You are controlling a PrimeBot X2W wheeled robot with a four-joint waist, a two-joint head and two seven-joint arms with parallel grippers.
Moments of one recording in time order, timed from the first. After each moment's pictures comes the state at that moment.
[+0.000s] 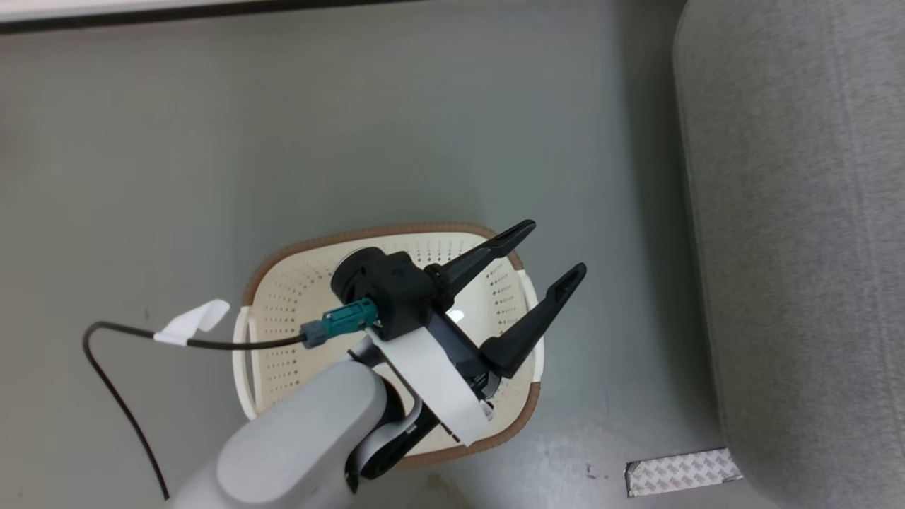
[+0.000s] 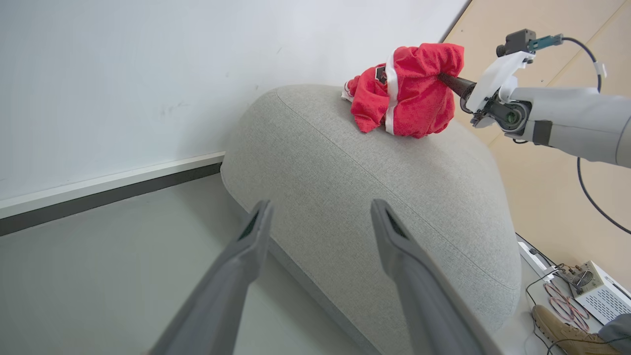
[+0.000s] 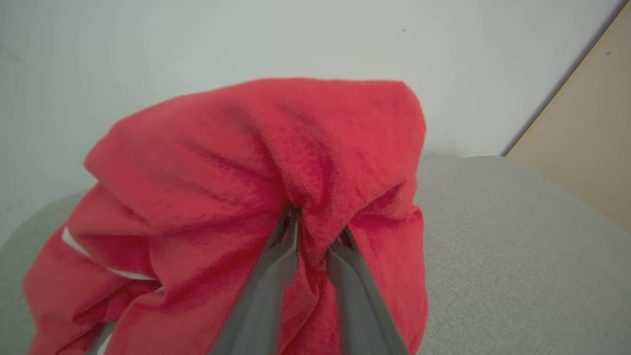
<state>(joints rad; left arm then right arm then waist) -0.75 0.30 -0.90 0.11 -0.66 -0.07 -0.19 -1.02 -0.61 -0.16 1.03 0.32 0.13 -0.26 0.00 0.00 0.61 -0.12</state>
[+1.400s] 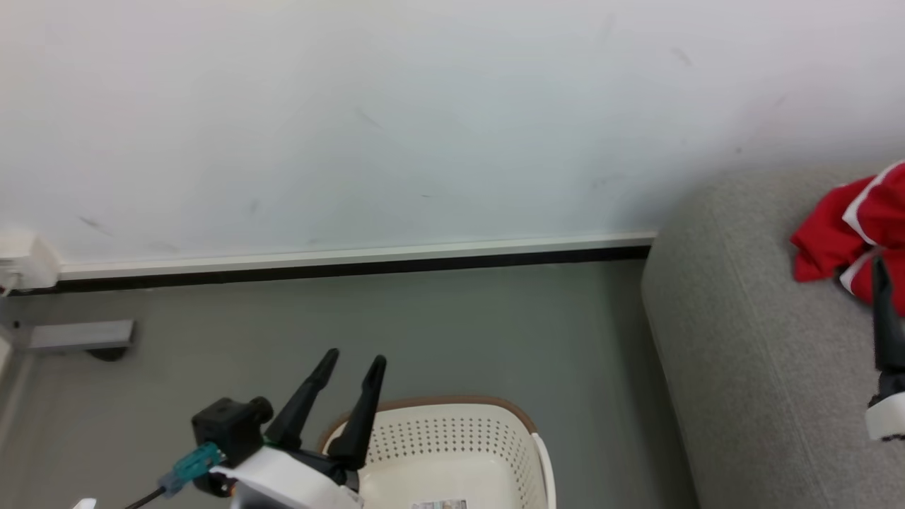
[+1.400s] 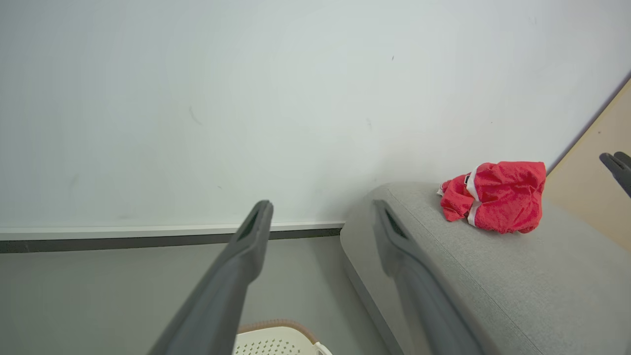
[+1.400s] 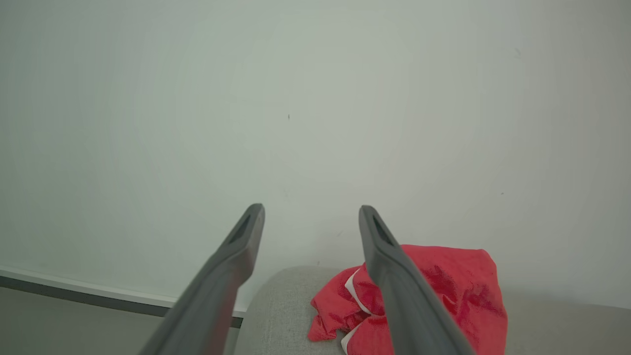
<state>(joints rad) -0.22 0.29 -0.49 0.17 -0.64 -0.03 -0.26 -0.32 -0.35 -0.05 0.32 0.19 0.13 -0.26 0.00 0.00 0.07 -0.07</state>
